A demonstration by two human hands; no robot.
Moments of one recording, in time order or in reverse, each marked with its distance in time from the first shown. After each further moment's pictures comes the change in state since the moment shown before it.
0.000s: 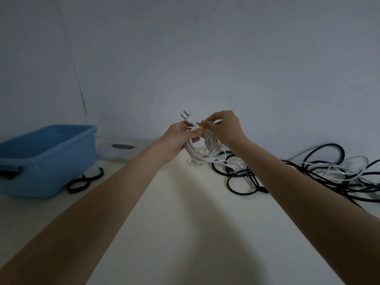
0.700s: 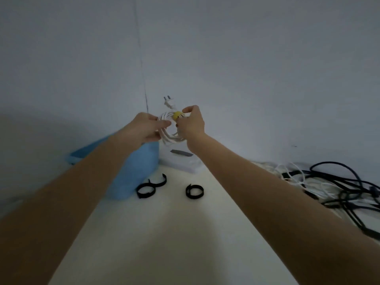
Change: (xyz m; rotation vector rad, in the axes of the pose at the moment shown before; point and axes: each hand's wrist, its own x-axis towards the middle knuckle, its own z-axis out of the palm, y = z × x) left_hand -0.039 0.069 -0.214 0.386 0.568 -0.087; right_hand 0.055 -0.142 0.212 0.572 -0.150 0.191
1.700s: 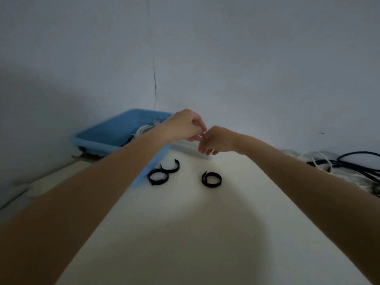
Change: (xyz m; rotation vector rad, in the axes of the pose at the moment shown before) left_hand 0.015 -0.035 0.031 0.486 -0.361 0.191; right_hand -0.004 0.048 -0.030 -0.754 -0.668 0.071
